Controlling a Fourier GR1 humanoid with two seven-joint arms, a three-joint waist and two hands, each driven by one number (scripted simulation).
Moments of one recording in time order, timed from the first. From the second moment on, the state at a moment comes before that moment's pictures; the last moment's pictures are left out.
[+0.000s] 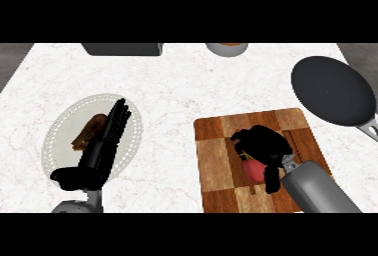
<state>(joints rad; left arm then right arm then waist) -0.04 0.09 -0.17 -1.58 0.04 0.06 -0.09 -0.36 -0.33 0.47 -1.28 1.20 0.37 -0.27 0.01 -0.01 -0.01</state>
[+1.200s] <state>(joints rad) -0.02 0.07 -0.15 -1.57 0.03 0.06 -0.10 -0.22 -0.10 0.05 -1.70 1.06 0.10 0.11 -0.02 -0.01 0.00</state>
